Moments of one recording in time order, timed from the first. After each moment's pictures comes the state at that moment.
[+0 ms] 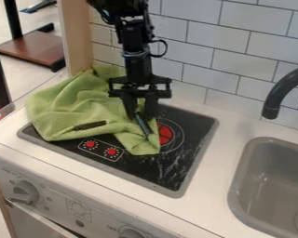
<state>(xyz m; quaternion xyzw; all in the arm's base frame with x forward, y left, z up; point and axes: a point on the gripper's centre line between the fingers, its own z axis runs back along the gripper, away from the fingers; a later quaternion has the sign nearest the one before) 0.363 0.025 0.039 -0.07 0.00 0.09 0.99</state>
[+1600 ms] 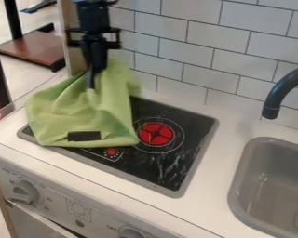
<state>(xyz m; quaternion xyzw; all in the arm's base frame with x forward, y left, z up) 0.371 0.137 0.097 -0.05 0.01 0.02 1.00</state>
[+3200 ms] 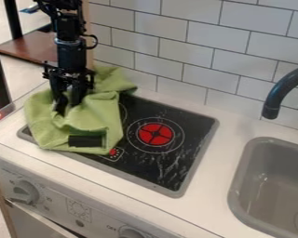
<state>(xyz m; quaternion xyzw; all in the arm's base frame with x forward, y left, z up) 0.356 0.177 0.030 0.01 0.05 0.04 1.00</state>
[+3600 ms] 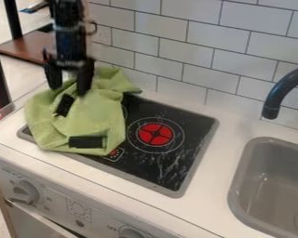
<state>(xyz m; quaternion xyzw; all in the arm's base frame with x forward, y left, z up) 0.356 0.173 0.065 0.01 0.03 0.04 1.00</state>
